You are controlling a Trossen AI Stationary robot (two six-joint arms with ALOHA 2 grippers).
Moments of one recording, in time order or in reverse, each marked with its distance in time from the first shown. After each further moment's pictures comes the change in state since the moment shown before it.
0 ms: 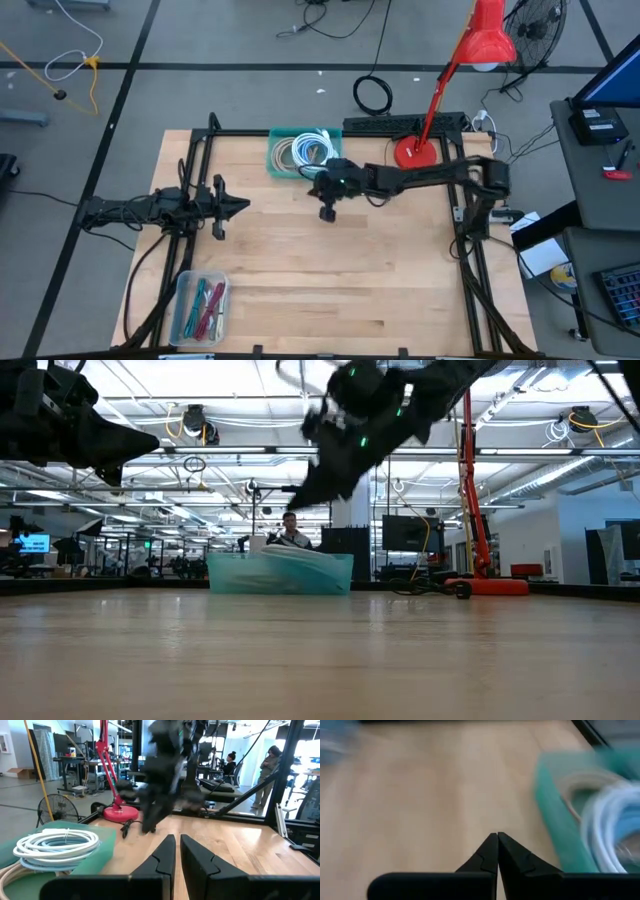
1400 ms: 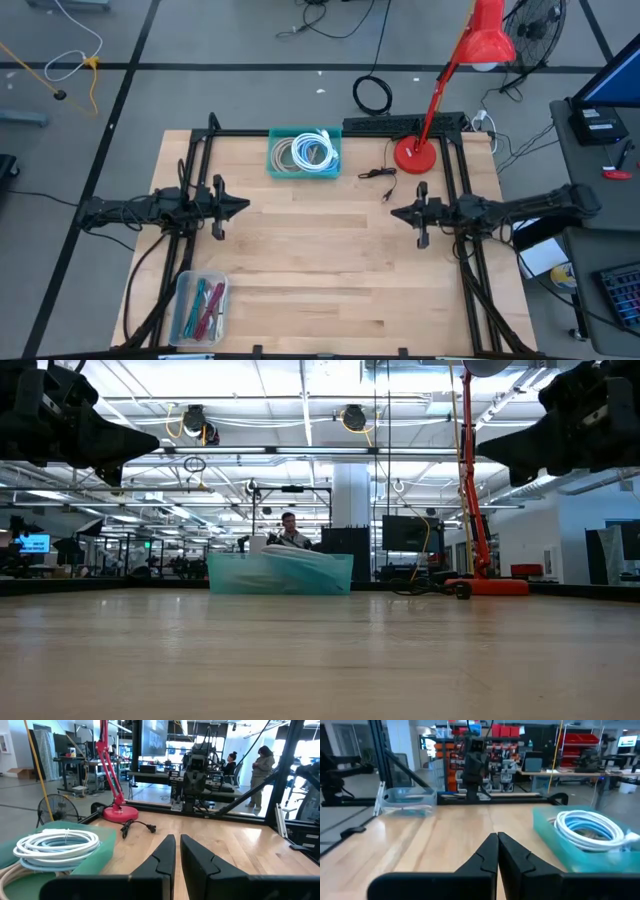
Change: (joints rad) left arm 0.000 0.000 0.000 0.001 0.000 0.000; right arm 0.273 -1.342 -1.176 0.458 0.167 0.033
